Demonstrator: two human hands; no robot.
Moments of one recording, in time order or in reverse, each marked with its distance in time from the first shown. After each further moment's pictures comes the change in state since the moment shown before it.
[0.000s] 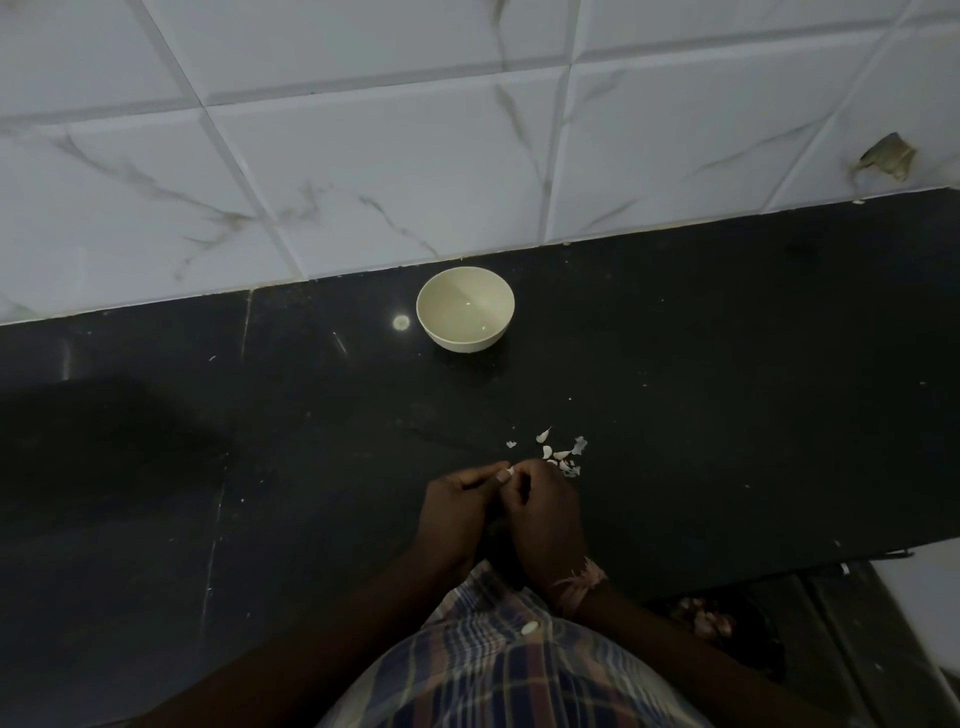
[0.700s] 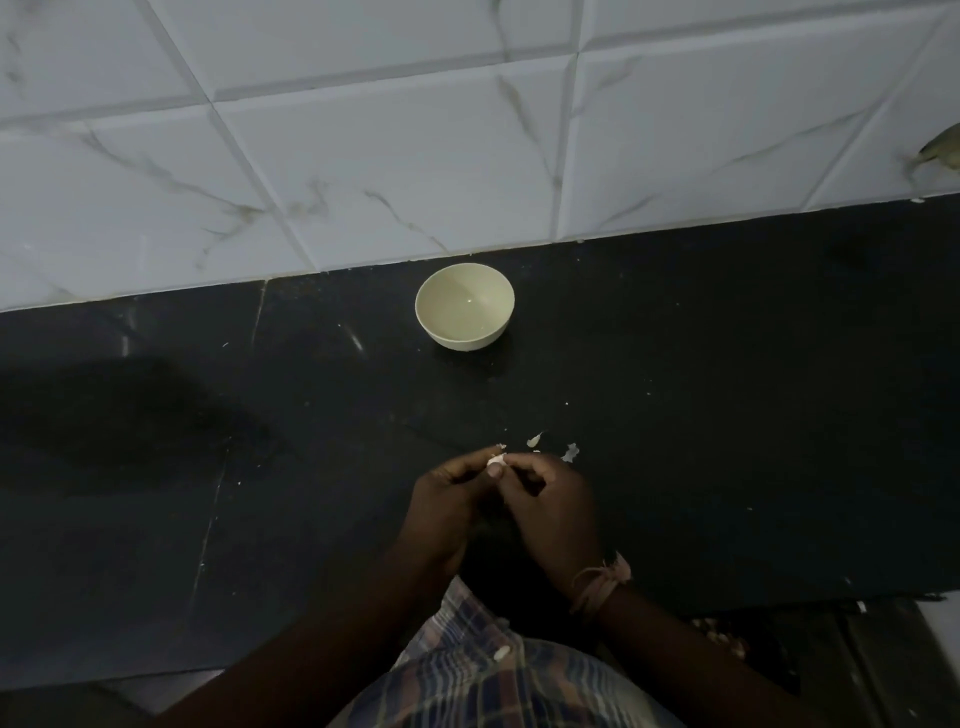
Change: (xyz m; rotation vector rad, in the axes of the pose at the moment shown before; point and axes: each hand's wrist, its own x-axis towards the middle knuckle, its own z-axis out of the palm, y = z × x) left_hand -0.003 0.003 0.025 -0.074 0.015 0.078; right_hand 0.018 0.013 -0.043 0.217 -0.122 -0.037
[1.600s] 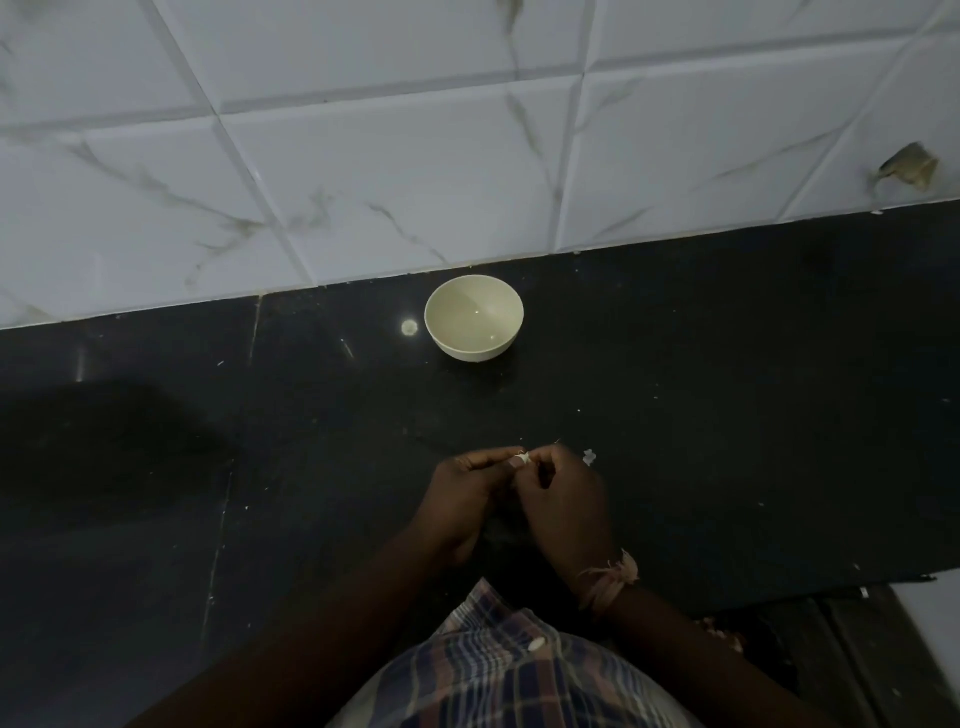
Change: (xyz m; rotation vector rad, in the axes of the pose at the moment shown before) left_hand 0.013 0.034 -0.021 0.066 -0.153 -0.095; right_hand 0.006 -0.029 0.022 -0.165 0.098 0.081
